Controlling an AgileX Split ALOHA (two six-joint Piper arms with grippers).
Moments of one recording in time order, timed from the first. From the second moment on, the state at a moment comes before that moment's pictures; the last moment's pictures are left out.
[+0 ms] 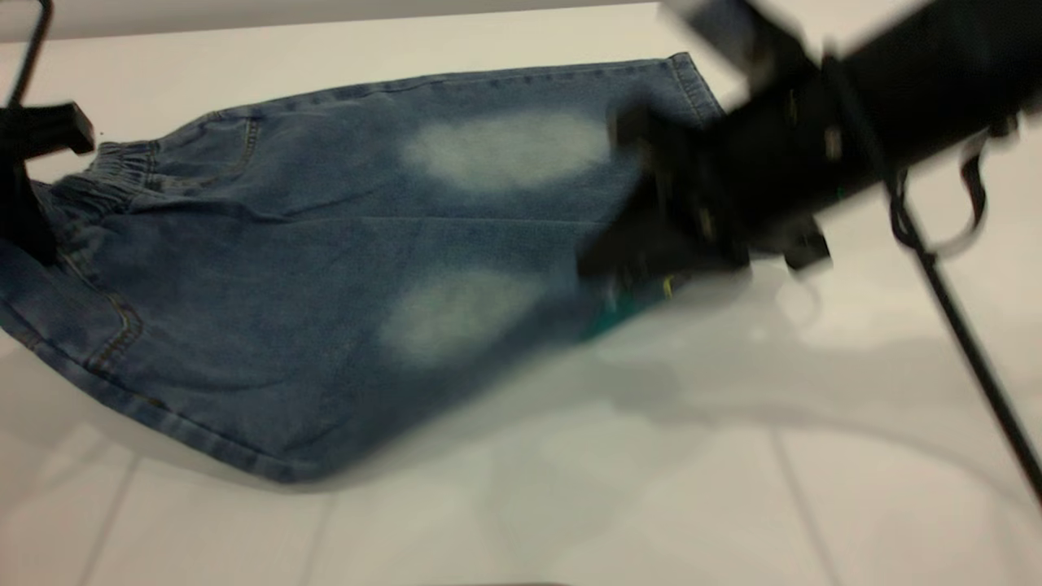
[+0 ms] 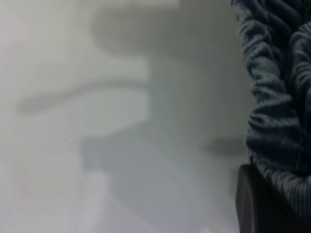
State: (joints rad) left arm -0.02 1.73 -0.79 0.07 0.32 -0.46; right arm 0.34 1.95 -0.80 1.74 0.68 -1.19
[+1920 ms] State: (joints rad) left arm -0.02 2.04 -0.98 -0.92 -0.24 -0.51; right arm 0.13 2.45 -1.59 1.80 0.56 -0.68
